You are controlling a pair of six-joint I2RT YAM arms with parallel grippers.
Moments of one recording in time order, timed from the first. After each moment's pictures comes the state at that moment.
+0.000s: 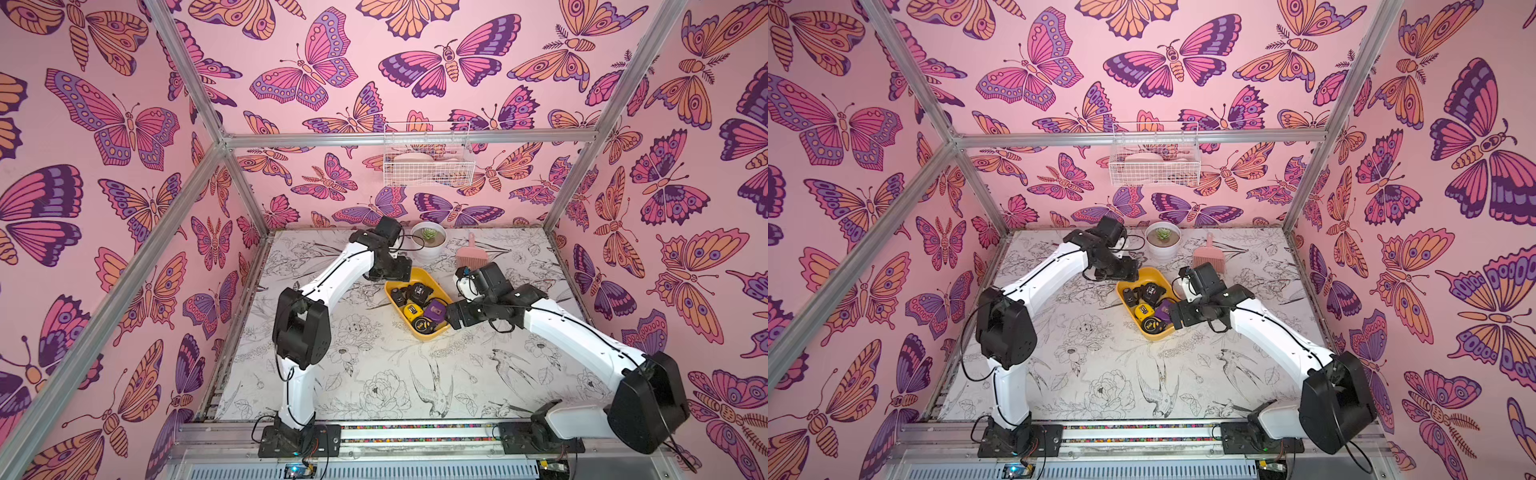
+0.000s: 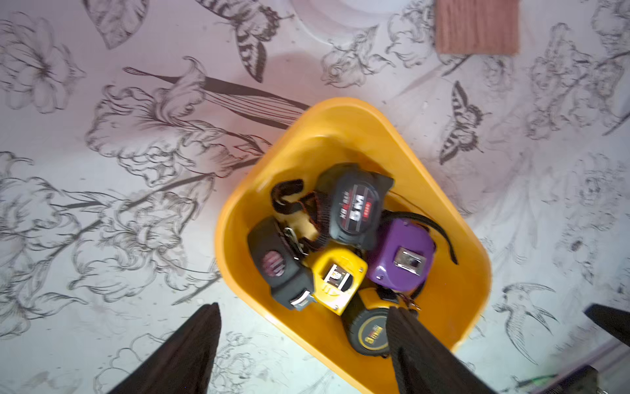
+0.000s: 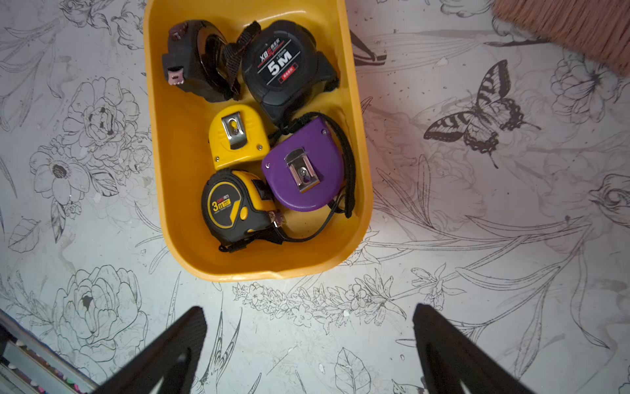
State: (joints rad) left arm -0.52 2.01 1.86 -0.99 0.17 -0.34; right arm 0.59 1.37 1.04 -0.69 -0.09 0.16
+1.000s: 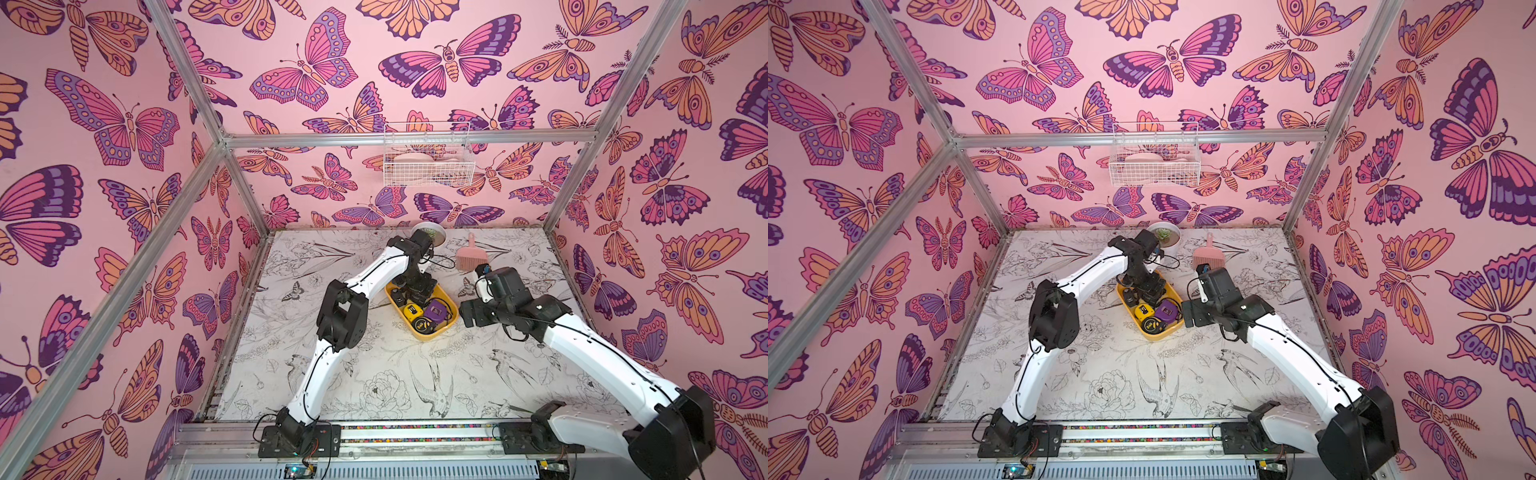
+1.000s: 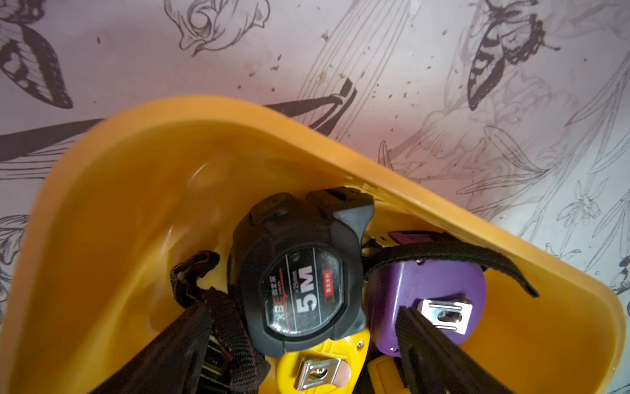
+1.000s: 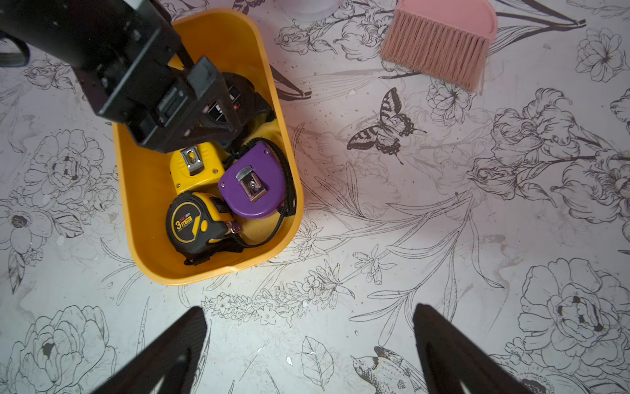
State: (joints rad) left arm -0.62 2.40 2.21 -1.13 0.17 -0.04; right arm 0.57 1.19 0.97 -0.71 0.07 0.22
